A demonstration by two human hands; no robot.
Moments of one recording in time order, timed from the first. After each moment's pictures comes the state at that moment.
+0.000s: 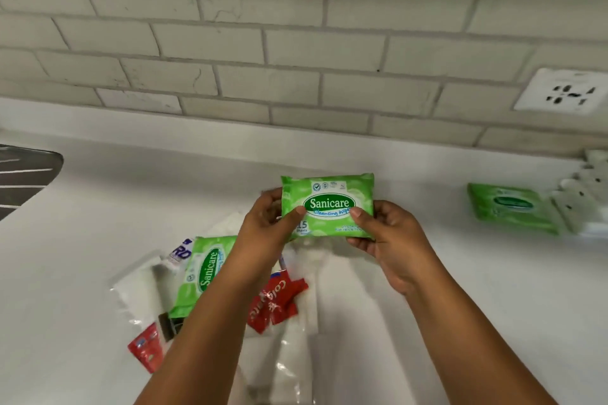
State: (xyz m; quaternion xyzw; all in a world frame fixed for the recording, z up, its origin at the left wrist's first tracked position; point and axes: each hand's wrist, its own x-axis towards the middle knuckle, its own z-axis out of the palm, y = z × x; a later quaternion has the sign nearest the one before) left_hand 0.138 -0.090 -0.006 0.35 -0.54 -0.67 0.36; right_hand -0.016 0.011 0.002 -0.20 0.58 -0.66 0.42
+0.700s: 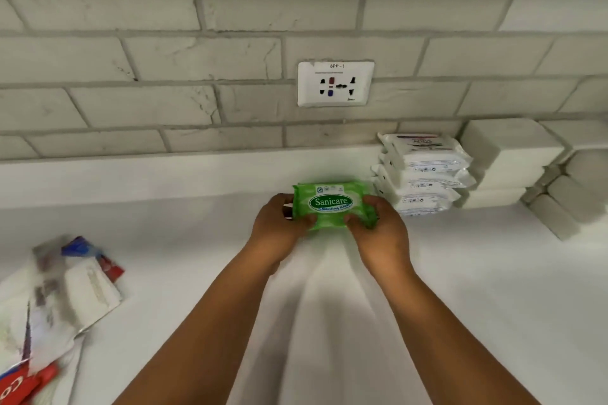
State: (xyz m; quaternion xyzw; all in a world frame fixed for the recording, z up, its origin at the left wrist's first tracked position) left_hand -0.168 0.028 -0.037 0.34 -0.70 -0.60 0.18; right_hand -0.265 0.163 -0.040 -0.20 0.84 -0.50 0.04
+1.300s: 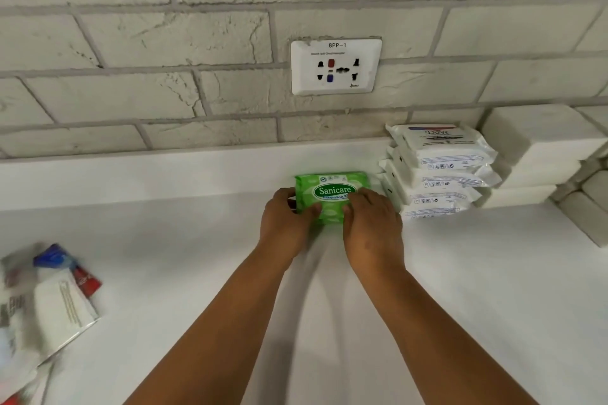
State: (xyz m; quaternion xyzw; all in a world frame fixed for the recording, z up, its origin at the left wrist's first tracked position) left_hand -0.217 0.019 -0.065 0.39 -0.71 -0.54 0.22; right_hand -0.298 0.130 -0.078 -0.33 0.90 -0.24 -0.16
